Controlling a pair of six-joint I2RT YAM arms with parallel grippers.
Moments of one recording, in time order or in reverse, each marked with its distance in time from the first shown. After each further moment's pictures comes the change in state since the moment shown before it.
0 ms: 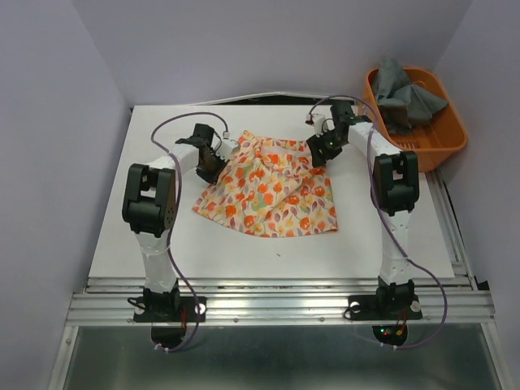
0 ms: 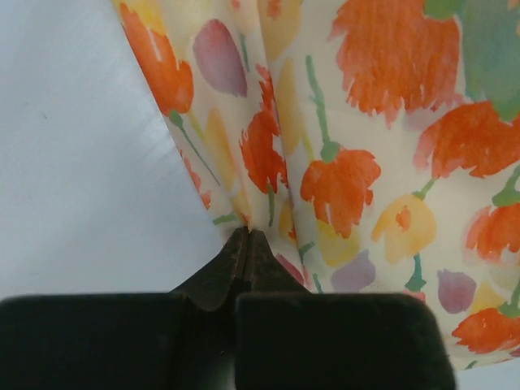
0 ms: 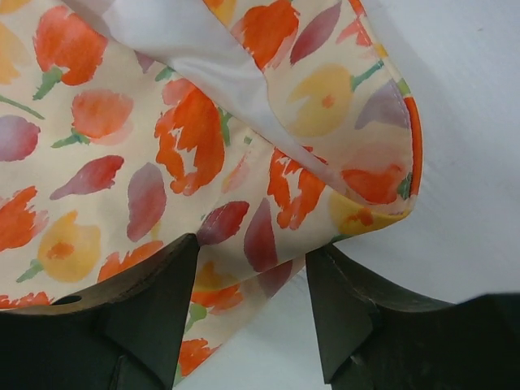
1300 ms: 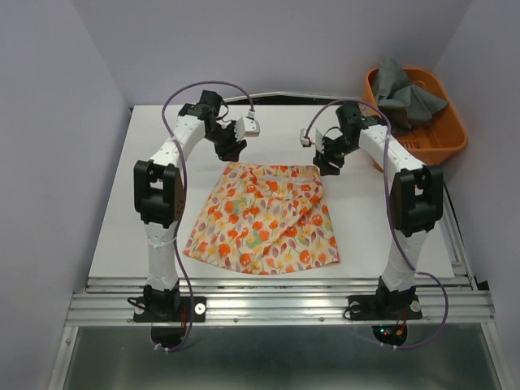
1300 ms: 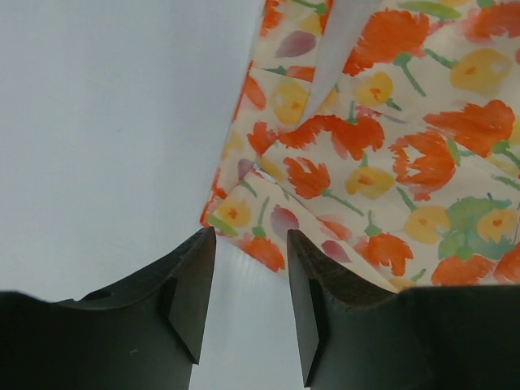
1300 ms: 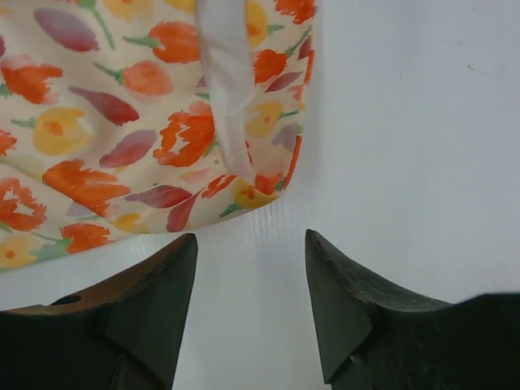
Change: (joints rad) left arm -0.043 0.122 0.536 -0.385 0.379 0.570; right arm 0.038 -0.341 -0.240 -0.161 -0.135 -0.686
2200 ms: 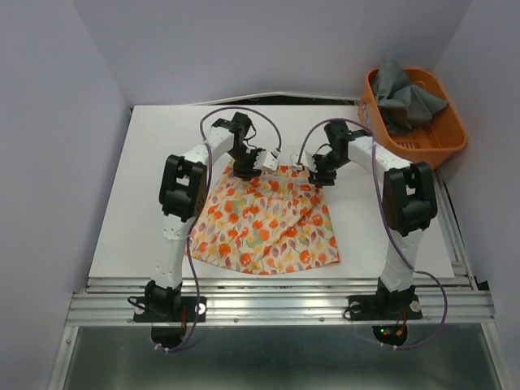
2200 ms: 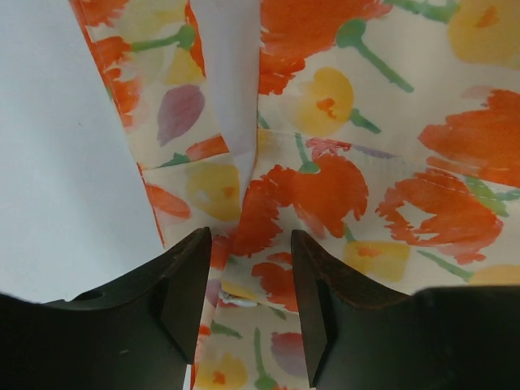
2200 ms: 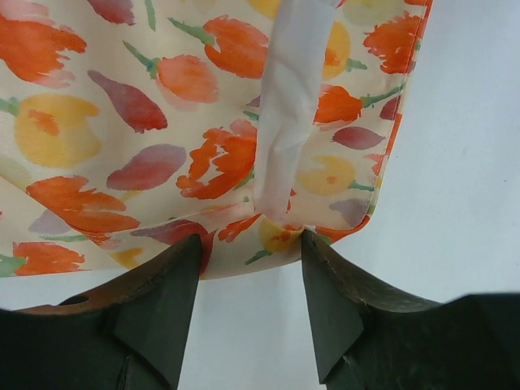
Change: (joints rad) left arm -0.135 0.196 0.026 -0.041 -0.087 0.431; right arm 0.059 0.026 -0.168 0.099 0.014 -0.291
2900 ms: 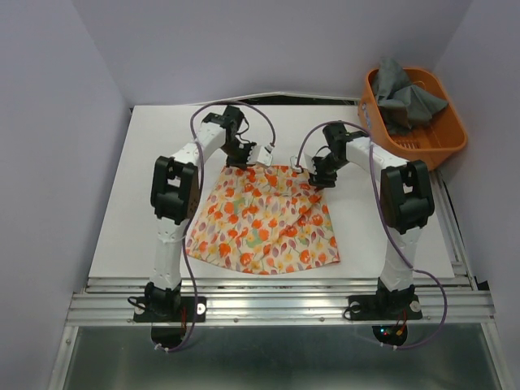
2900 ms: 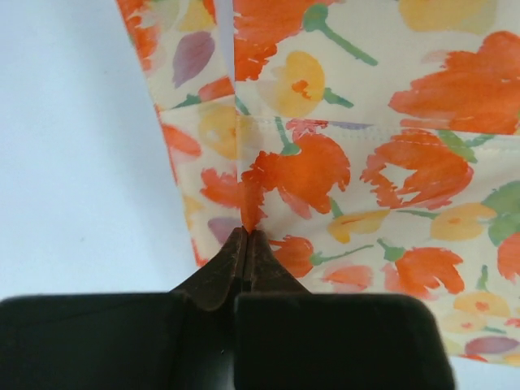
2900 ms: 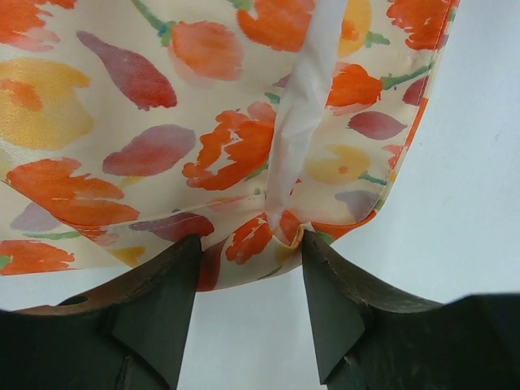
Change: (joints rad) left arm 0.026 -0.048 -0.014 -0.035 -0.026 0.029; right arm 0.000 0.033 0.002 0.002 0.051 0.005
